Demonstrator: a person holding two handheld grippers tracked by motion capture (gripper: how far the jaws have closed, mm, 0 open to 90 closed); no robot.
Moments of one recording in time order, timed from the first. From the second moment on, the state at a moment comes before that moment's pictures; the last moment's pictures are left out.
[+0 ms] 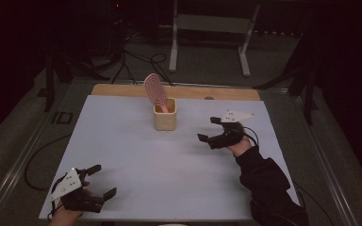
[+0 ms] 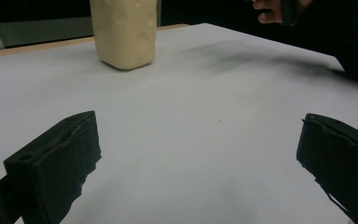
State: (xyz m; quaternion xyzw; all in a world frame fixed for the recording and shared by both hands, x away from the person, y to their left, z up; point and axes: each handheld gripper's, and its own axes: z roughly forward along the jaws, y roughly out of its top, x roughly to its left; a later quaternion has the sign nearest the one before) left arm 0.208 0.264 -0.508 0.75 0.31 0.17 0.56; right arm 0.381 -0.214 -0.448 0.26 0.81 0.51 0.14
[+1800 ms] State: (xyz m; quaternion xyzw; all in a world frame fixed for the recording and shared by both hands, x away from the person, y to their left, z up) left arm 0.207 0.264 -0.509 0.75 0.31 0.18 0.56; right arm 0.273 -0.294 -0.511 0.34 0.80 0.47 0.14
